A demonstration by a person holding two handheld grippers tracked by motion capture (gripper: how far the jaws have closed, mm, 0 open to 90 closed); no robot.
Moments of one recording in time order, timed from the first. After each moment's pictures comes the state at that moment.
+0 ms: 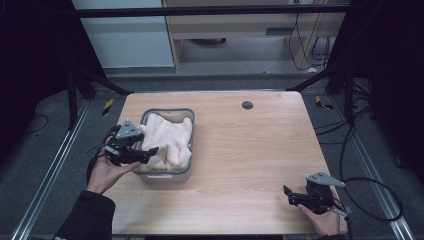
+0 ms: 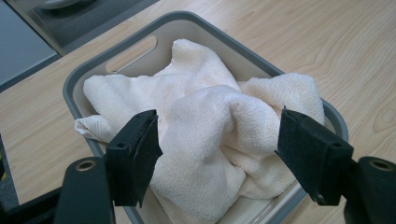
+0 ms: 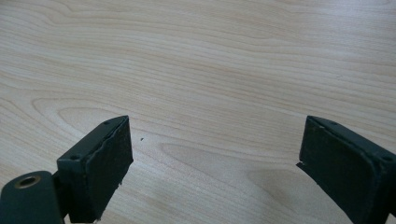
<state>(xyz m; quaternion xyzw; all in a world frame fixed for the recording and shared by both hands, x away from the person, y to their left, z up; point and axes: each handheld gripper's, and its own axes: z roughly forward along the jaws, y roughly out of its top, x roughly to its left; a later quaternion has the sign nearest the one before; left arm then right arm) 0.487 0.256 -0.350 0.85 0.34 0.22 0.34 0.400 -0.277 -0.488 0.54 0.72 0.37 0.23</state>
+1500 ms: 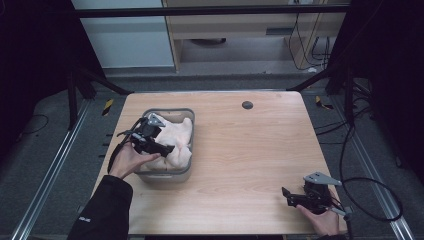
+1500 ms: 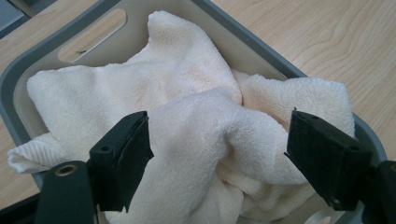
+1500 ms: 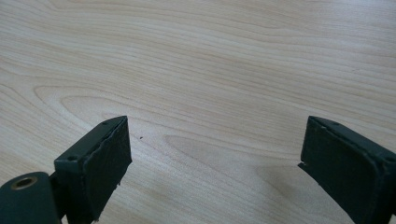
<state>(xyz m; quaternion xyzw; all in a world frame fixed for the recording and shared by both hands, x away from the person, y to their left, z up) 0.534 0.209 -0.370 0.88 0.36 0.18 0.27 0.402 -0.274 -0.491 0.53 0.74 0.36 0.22</state>
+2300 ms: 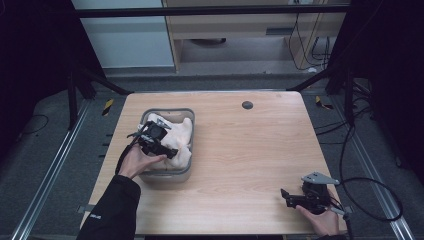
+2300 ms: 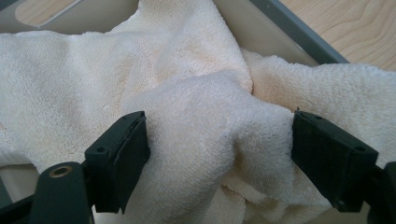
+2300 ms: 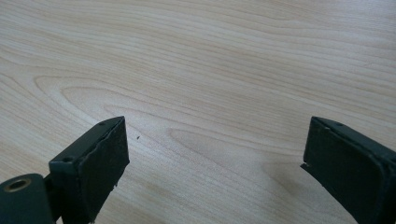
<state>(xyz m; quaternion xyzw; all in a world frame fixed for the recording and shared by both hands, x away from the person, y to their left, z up) 0.549 0.201 -0.399 0.88 0.39 0.15 0.23 0.403 -0.273 -0.494 0.52 0.75 0.35 0.21</state>
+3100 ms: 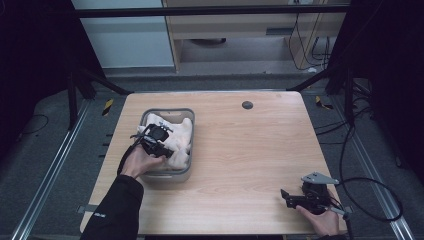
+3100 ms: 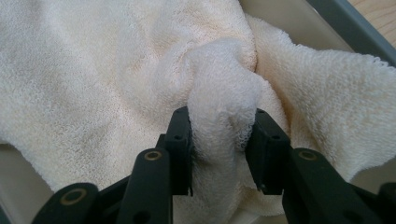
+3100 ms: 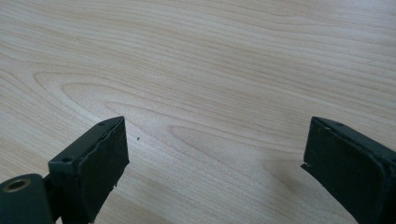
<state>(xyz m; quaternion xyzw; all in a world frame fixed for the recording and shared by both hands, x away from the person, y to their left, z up) 0.550 0.198 -0.406 0.89 0.40 0.12 0.19 0.404 -0.273 -0.494 0.52 0.75 0.34 0.21</state>
